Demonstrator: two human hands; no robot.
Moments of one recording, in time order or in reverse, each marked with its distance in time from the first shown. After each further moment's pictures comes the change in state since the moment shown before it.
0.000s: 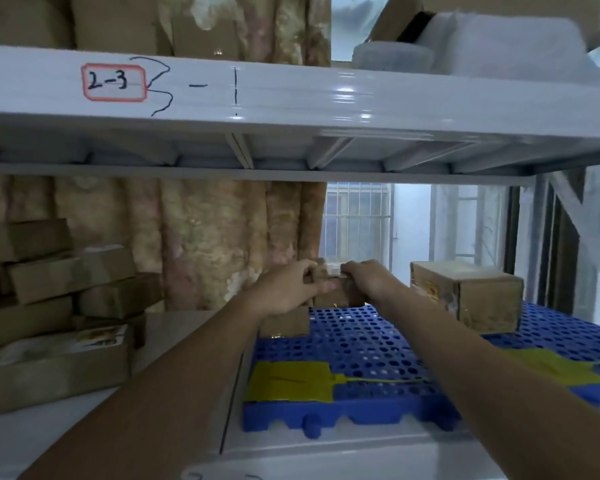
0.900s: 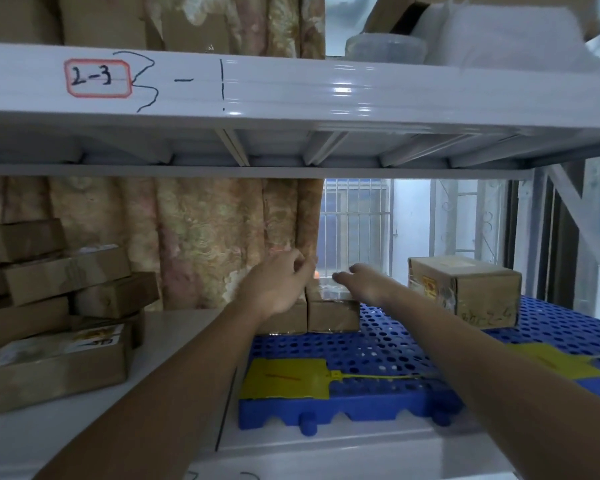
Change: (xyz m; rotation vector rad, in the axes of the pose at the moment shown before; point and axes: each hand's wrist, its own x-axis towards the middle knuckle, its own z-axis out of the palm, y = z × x) left_hand 0.000 -0.009 0.006 0.099 0.280 0.022; right_hand -0.010 0.003 -0.008 -0.476 -0.144 -0.099
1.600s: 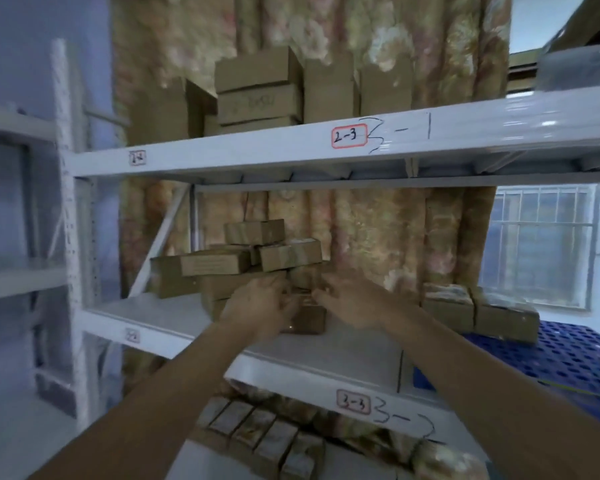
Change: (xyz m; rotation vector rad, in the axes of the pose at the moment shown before) left_hand -0.216 -0.109 -0.193 0.529 0.013 -0.395; right_hand -0.110 -0.182 0.155 -0.257 -0.194 -0.852
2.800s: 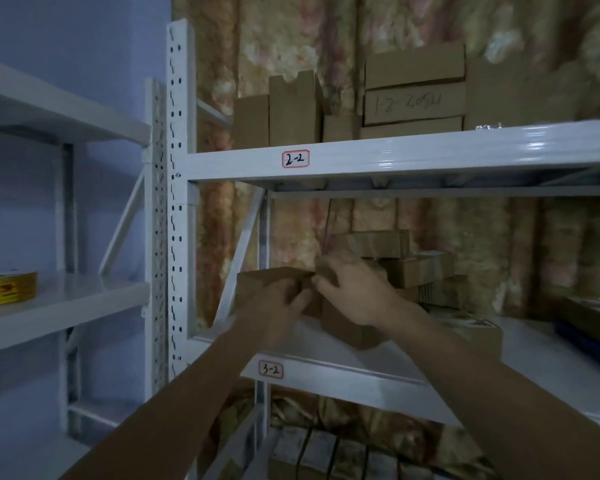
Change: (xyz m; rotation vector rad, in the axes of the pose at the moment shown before) left_hand 0.010 -0.294 -0.052 -0.525 0.035 0.081; right_hand 0.180 -0.242 0.108 -0.079 0.271 0.008
